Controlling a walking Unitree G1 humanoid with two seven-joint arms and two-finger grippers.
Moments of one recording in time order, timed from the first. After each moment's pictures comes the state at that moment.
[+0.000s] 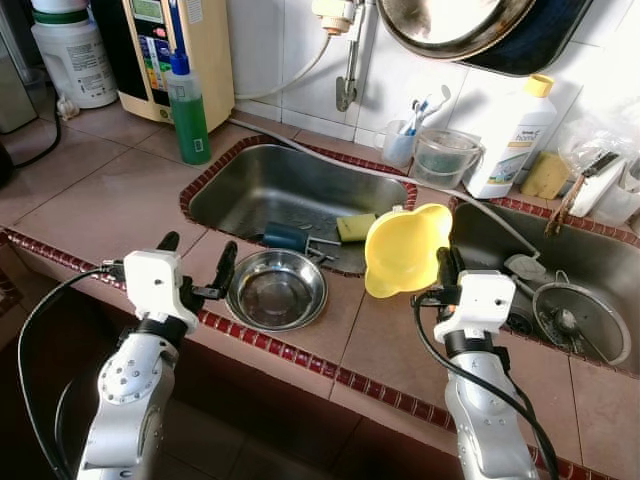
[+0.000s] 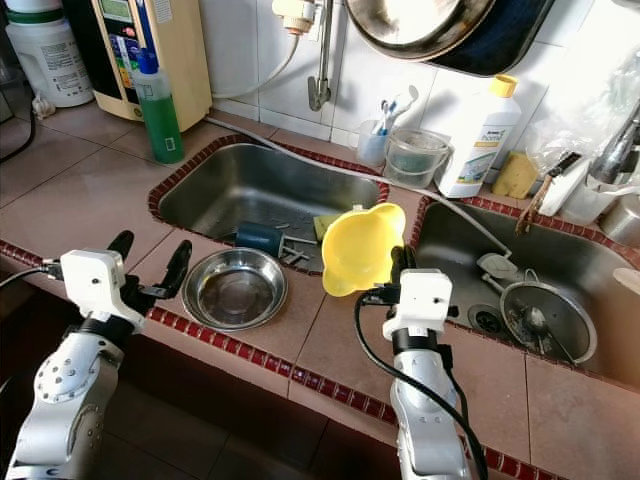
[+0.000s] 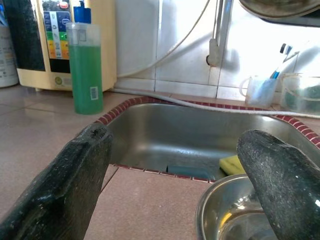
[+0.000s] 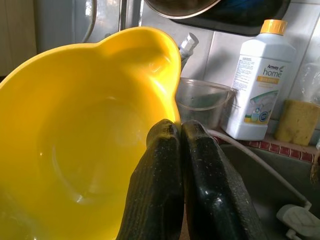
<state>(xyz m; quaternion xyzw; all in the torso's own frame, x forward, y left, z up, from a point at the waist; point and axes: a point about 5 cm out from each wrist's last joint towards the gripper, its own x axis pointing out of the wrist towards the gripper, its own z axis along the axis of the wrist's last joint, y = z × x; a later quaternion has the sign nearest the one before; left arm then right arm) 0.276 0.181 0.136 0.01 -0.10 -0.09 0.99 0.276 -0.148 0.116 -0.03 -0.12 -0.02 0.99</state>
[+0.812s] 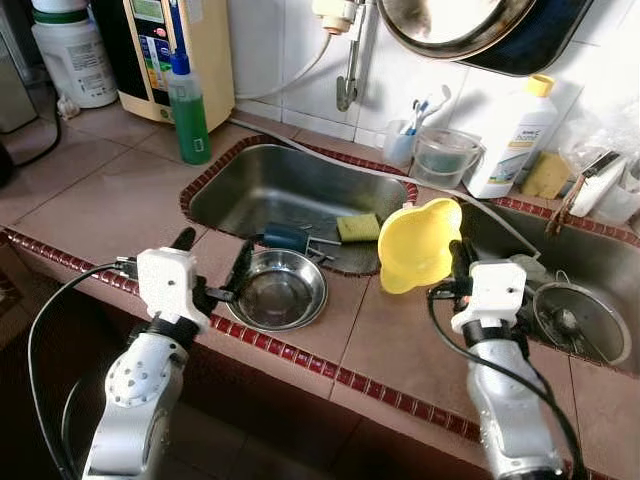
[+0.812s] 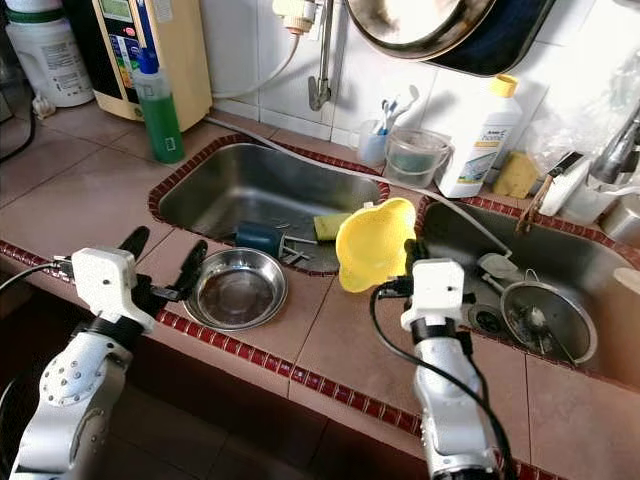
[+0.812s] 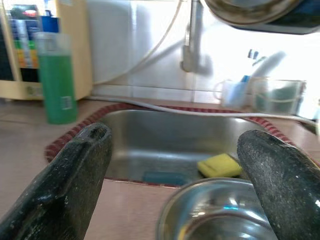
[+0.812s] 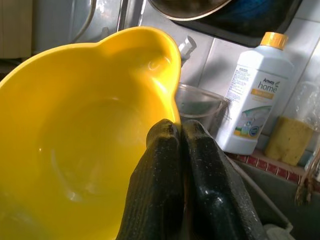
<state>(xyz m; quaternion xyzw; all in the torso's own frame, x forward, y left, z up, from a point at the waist) 0.268 0.161 0.144 0.01 -0.10 -0.14 0.98 0.293 -0.175 0.120 -0.08 -0.13 0.00 0.99</state>
